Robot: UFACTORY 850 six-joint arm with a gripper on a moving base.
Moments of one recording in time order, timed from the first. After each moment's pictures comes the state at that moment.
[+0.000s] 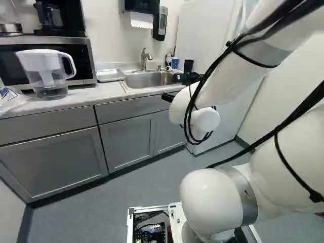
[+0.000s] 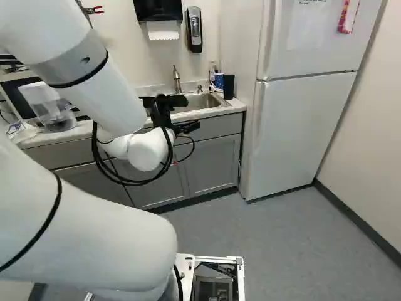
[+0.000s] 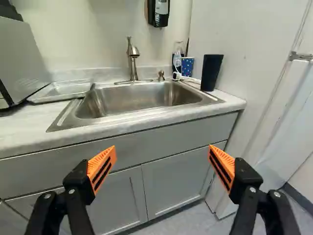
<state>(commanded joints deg) 0.6 16.0 -14.2 0.0 50.0 0.0</state>
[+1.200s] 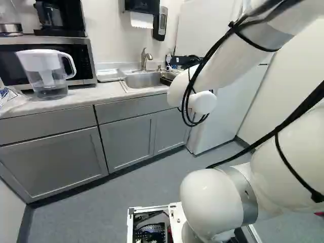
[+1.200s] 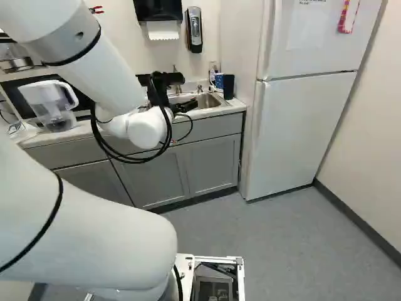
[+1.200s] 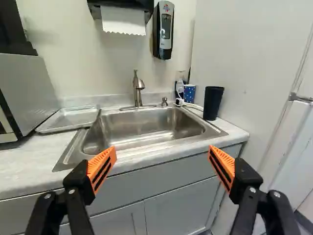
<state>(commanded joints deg) 1.7 16.0 -22.1 0.0 48.4 0.0</state>
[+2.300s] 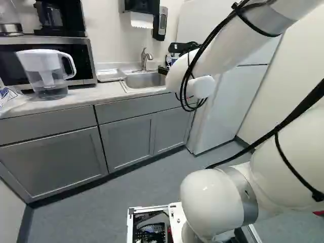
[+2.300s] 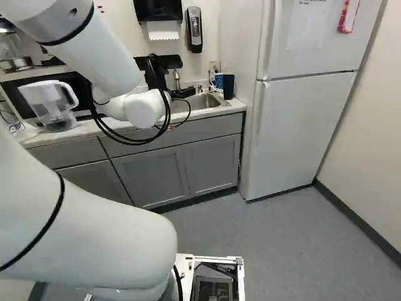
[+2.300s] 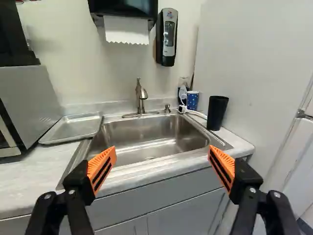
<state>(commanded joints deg) 2.6 15.6 -29.4 0.0 40.8 0.0</state>
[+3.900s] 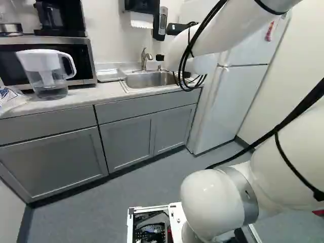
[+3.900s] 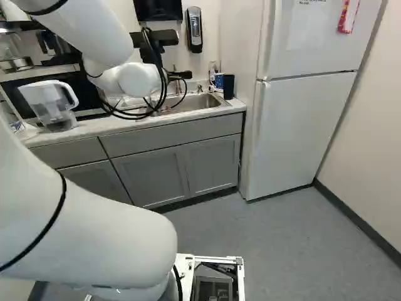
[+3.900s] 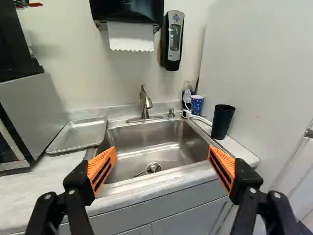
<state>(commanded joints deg) 3.8 15.6 -39.2 0.0 28.4 0.0</state>
